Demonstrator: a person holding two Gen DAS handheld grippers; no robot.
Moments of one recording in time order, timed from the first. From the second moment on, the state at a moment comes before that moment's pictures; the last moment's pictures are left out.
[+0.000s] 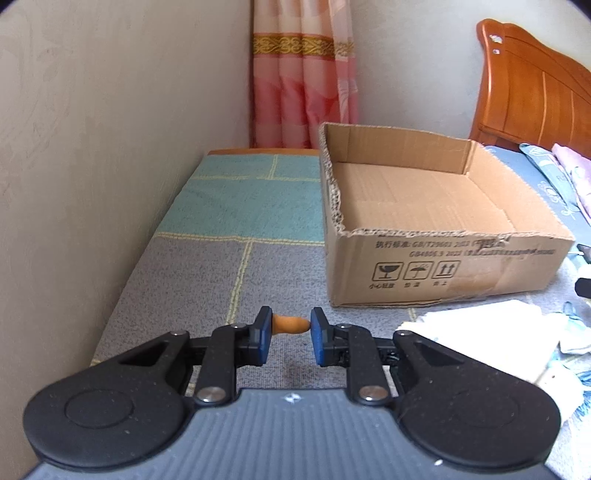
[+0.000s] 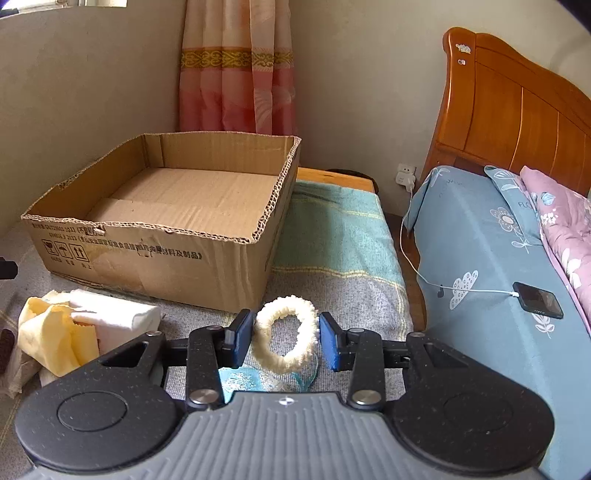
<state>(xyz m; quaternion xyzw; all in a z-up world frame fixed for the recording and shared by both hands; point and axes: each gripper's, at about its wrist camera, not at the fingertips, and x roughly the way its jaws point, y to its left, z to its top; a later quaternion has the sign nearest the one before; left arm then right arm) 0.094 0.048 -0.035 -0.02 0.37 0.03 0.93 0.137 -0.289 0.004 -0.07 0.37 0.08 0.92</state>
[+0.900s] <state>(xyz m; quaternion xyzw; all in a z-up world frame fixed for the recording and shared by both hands) 0.220 -0.011 0.035 0.08 0.32 -0.11 0.94 0.123 -0.269 0.064 -0.08 0.30 0.15 0.94</state>
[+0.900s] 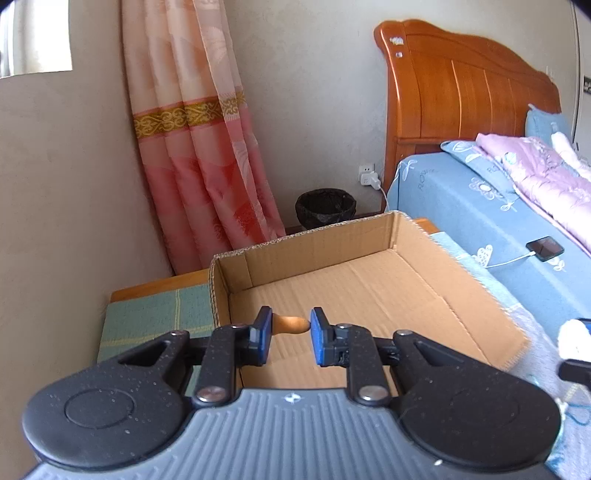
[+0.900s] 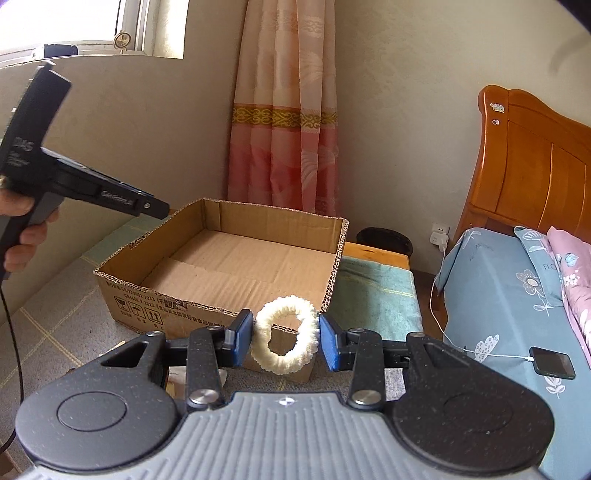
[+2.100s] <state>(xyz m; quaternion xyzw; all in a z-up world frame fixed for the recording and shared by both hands) 0.076 0.040 0.019 0.06 0.29 -0.02 0.96 0.214 -0.218 0.078 -0.09 0.35 0.16 0.92</state>
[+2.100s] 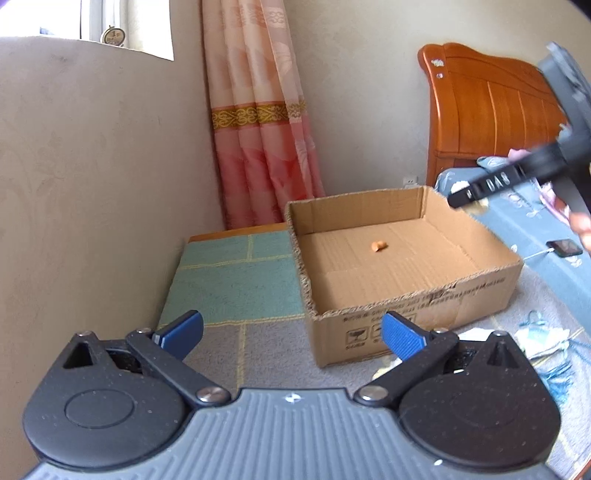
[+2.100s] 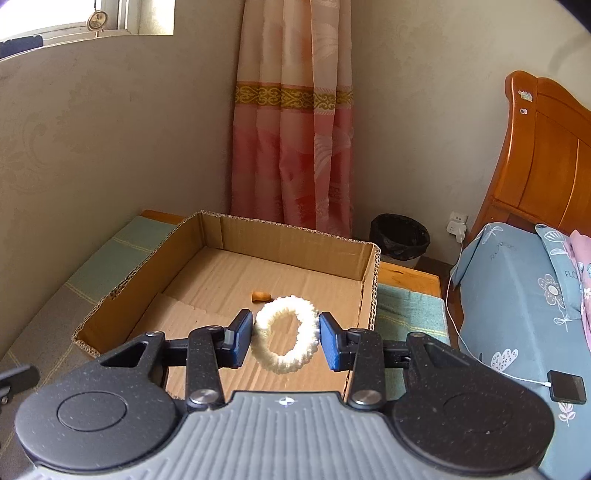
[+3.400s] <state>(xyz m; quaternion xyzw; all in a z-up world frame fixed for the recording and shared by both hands) 0.048 0.040 -0.013 0.08 0.35 -0.04 0.93 0.157 -0.227 0.064 -0.08 0.35 0.12 0.93</state>
